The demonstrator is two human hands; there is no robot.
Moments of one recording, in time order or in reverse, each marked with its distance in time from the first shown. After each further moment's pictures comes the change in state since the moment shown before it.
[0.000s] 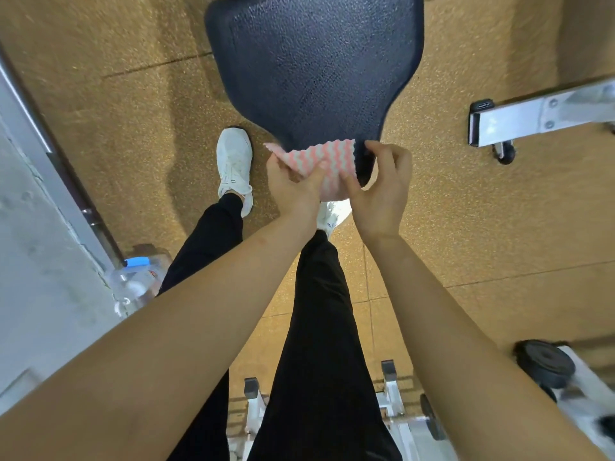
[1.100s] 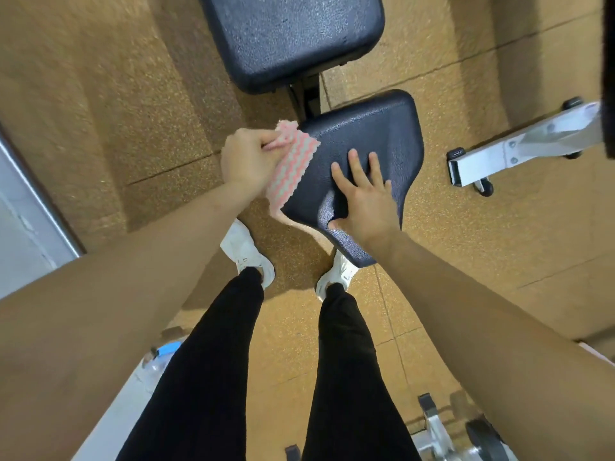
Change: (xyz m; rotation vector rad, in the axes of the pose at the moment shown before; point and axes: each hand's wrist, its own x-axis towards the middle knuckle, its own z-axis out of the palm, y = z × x) left_hand 0.134 0.229 -0.056 0.846 -0.281 0.688; right_hand 0.089 -0.125 0.035 -0.741 -0.478 -0.099
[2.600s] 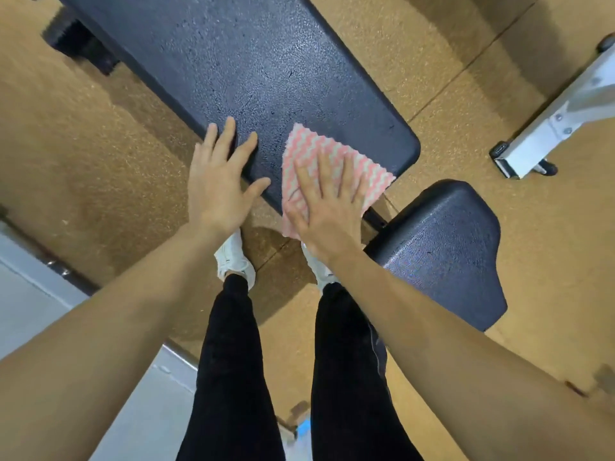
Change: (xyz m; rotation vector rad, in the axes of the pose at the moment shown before) left_hand 0.236 0.064 -0.179 0.762 -0.146 0.615; right_hand 0.209 -0.160 -0.095 0.238 0.497 0.256
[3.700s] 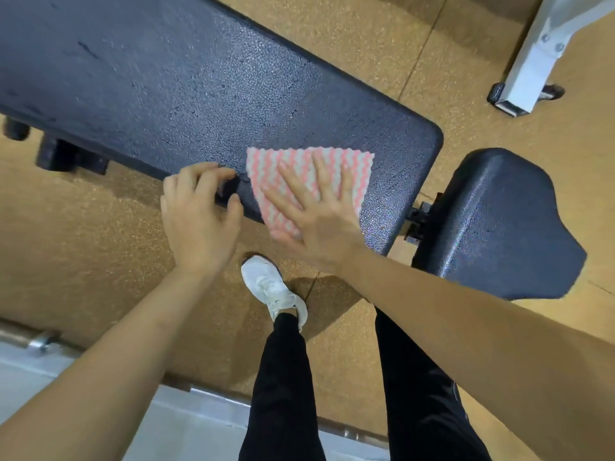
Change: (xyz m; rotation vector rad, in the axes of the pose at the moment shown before) left_hand 0.060 -0.064 -0.054 -0.095 0.161 0.180; right_hand 0.063 -0.072 -0.010 -0.055 -0.002 -0.011
